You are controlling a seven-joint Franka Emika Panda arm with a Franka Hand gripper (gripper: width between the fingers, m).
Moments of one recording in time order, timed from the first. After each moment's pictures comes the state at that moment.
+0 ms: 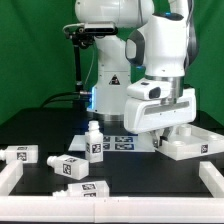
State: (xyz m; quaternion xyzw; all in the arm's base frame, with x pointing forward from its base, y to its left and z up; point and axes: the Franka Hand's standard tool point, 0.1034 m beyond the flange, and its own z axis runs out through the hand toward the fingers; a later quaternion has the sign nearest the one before) arm 0.377 0.083 0.020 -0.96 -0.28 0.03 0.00
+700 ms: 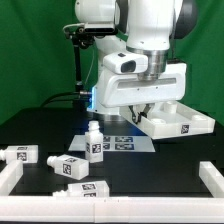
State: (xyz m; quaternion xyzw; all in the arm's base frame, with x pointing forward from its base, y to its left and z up) arm 0.404 0.037 0.078 -0.98 -0.20 0.08 0.00
